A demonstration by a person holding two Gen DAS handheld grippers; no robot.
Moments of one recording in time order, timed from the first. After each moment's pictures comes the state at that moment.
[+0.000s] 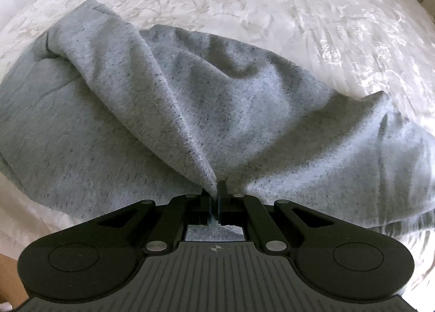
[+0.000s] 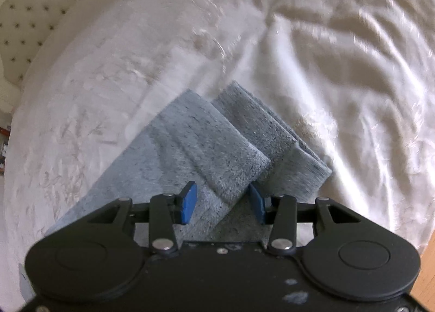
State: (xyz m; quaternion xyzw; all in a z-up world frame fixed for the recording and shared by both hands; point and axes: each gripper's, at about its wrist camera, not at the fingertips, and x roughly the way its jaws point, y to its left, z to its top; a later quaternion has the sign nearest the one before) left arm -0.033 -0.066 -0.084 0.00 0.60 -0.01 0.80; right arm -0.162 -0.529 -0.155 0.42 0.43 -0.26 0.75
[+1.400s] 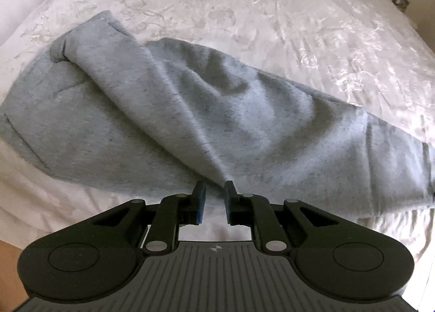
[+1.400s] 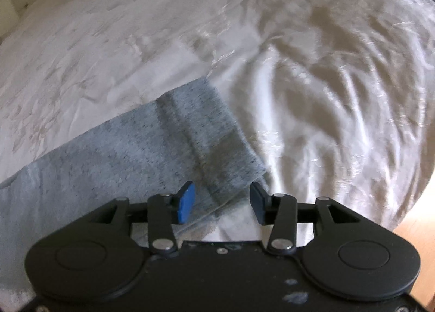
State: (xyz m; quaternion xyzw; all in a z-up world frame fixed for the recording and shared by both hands) left arm -0.089 -0.049 -0.044 0.00 0.55 -0.03 0.83; right arm -0.188 -0.511 -0.112 0.23 0.49 -0.27 0.79
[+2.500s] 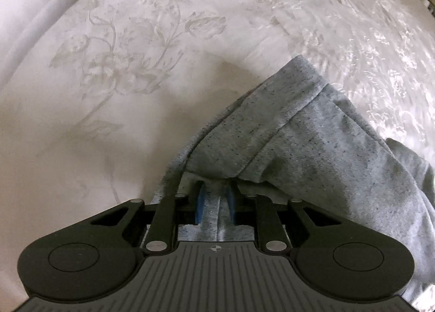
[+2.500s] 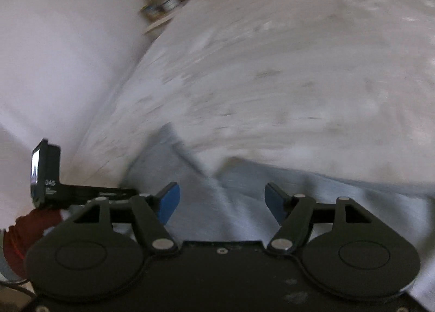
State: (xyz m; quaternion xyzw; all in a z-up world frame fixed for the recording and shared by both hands) left arm 0.125 0.222 -0.089 0.02 0.58 -0.02 0.81; right arm 0.061 -0.075 -0.050 0.22 0.46 0.15 0.85
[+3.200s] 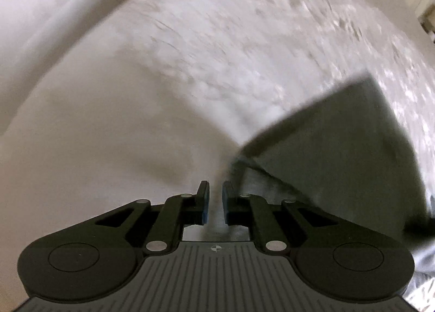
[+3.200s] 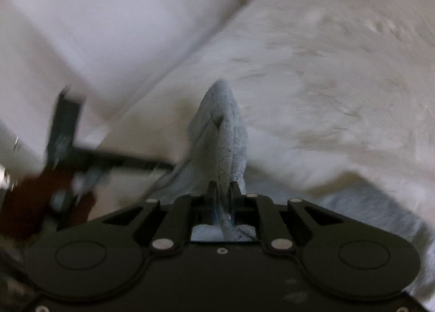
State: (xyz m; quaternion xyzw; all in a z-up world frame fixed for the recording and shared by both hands) left arm 0.102 0.290 -0.045 -0.02 0.55 0.01 0.83; right arm 0.082 0.033 -0.040 0.13 0.46 0.33 0.81
